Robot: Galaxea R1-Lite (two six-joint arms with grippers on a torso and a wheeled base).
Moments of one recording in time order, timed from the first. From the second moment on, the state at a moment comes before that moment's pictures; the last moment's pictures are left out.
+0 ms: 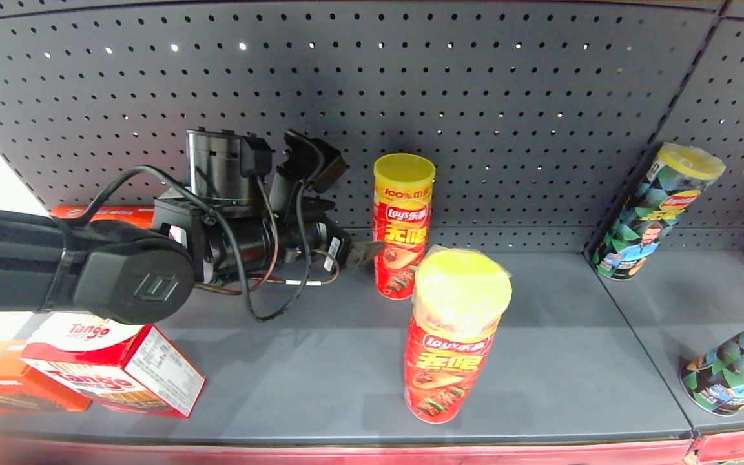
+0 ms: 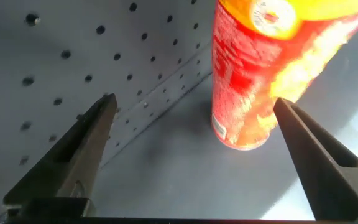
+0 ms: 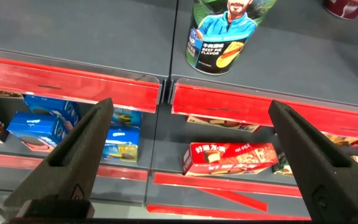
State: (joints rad) left arm -0.47 1.84 -1.18 -0.41 -0.16 0.27; right arm -0.05 0.09 -0.04 0.04 0.05 -0.18
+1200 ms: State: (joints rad) left arm -0.46 1.89 -1.22 -0.40 -0.01 0.42; right arm -0.06 0.09 -0.04 0.04 0.05 -0.19
